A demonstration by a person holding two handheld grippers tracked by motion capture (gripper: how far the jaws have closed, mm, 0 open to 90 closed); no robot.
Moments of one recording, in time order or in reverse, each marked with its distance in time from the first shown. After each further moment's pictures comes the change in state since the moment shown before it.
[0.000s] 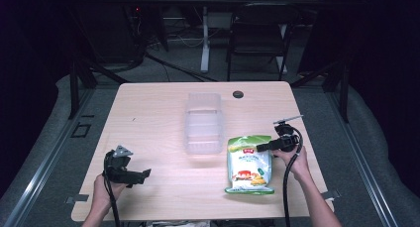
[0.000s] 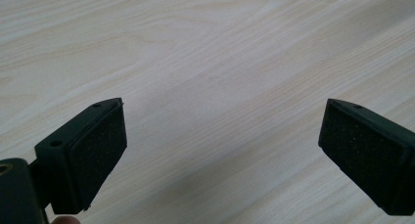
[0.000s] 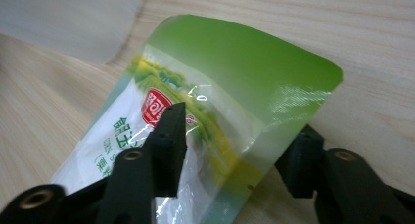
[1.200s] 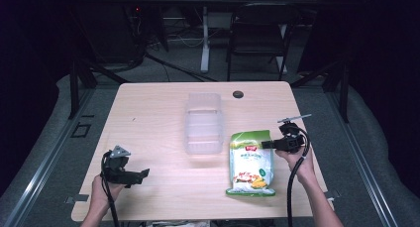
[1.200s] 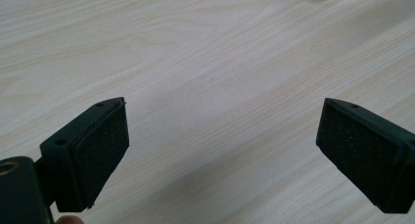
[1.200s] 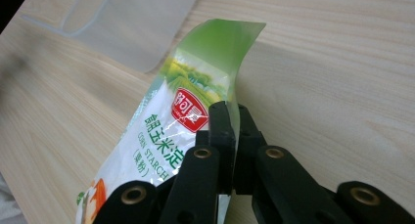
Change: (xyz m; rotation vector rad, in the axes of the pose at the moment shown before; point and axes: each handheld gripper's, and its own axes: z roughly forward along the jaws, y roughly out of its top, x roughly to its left) left arm 0.002 -0.002 -0.005 -0.022 -0.012 -0.012; right arm 0.034 -0.005 -0.038 -0.096 -0.019 -0.088
